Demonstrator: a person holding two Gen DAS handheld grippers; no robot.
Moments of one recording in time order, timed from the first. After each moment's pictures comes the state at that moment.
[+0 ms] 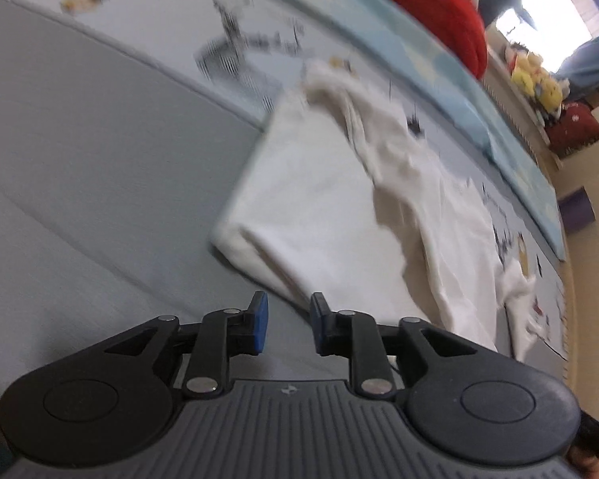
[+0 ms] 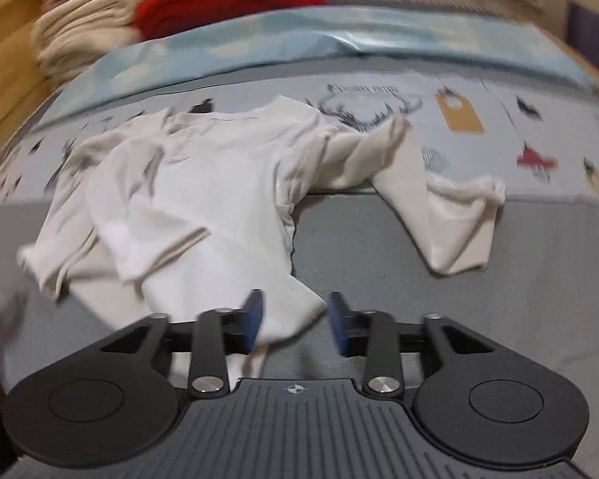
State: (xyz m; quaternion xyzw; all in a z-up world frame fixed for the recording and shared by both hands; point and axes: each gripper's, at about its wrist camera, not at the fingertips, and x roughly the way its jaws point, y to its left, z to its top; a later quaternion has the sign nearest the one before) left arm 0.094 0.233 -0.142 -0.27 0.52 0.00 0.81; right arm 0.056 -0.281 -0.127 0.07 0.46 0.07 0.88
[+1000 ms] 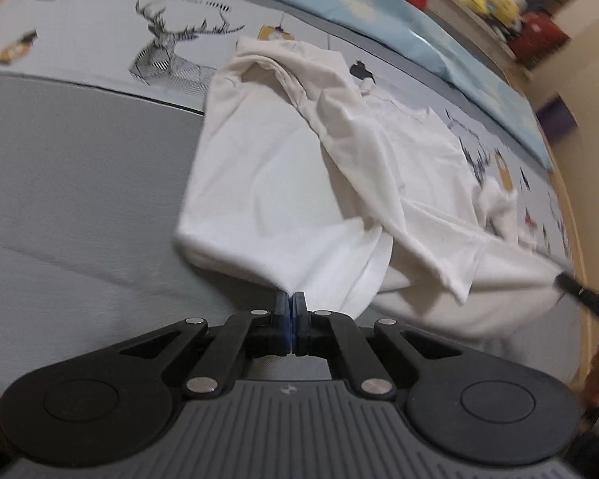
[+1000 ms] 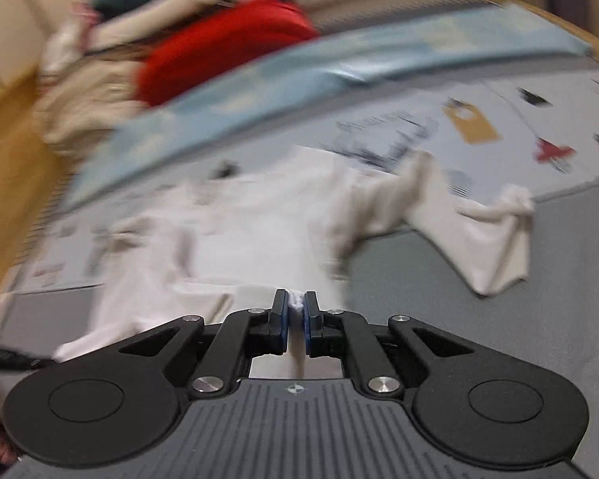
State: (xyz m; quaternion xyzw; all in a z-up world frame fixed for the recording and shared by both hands) left arm 0.085 0.218 -0.102 -0.15 0.56 -0.08 0.81; right arm 0.051 -0.286 -0.084 0.18 0.41 0.12 0.89
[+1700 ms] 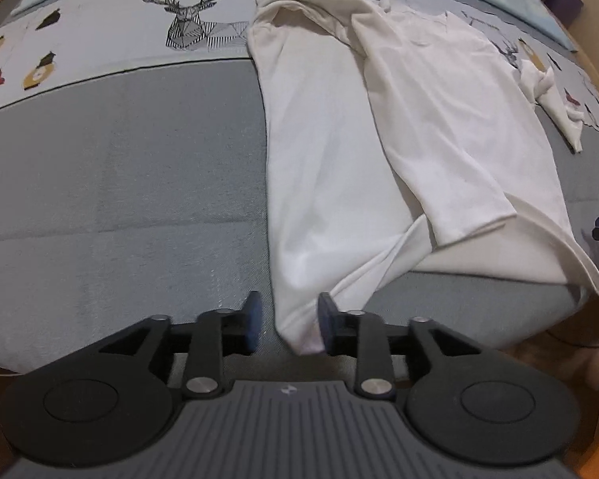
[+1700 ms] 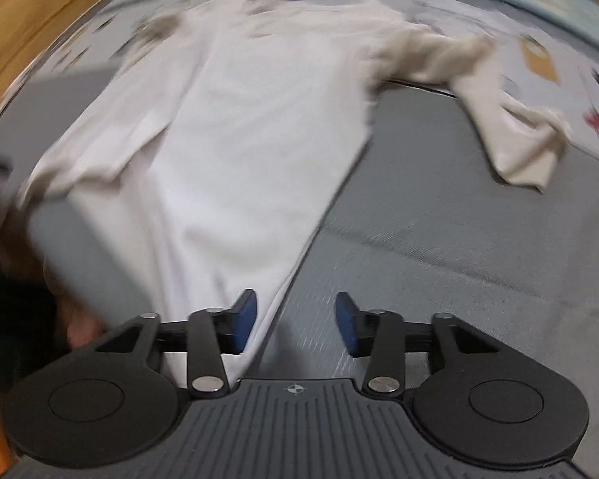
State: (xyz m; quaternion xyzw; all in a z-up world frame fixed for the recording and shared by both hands) left arm 0.052 0.247 -0.122 0.01 0.60 -0.08 0.79; right arm 0.014 -0.275 -0.140 0.00 0.56 0.18 0.81
